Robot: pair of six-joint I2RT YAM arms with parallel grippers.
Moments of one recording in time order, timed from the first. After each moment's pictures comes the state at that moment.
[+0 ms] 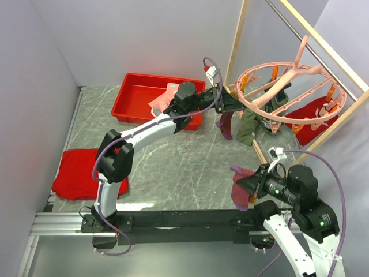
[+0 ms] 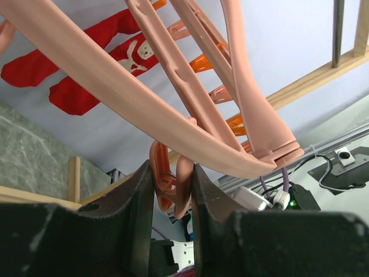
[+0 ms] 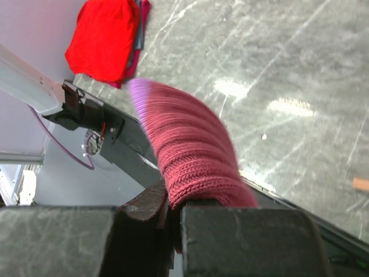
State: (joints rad) left arm -0.79 2.02 1.72 0.60 0.69 -1.19; right arm 0.32 0.32 0.90 -1.05 -0.44 0.48
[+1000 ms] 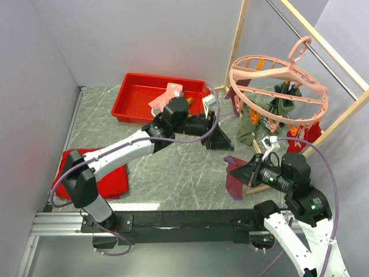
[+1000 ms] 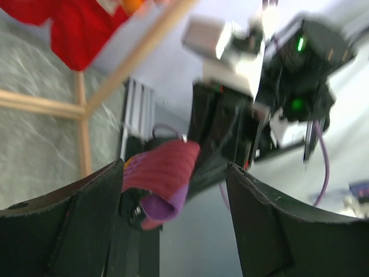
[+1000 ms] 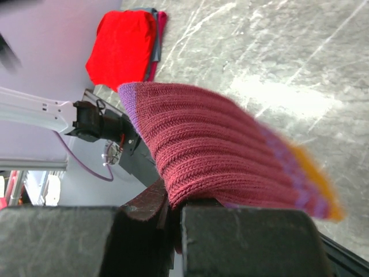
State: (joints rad) left arm -0.88 1.61 1.40 0.19 0.79 -0.72; right arm 0.32 0.43 0.88 -0.91 -0.48 0.55
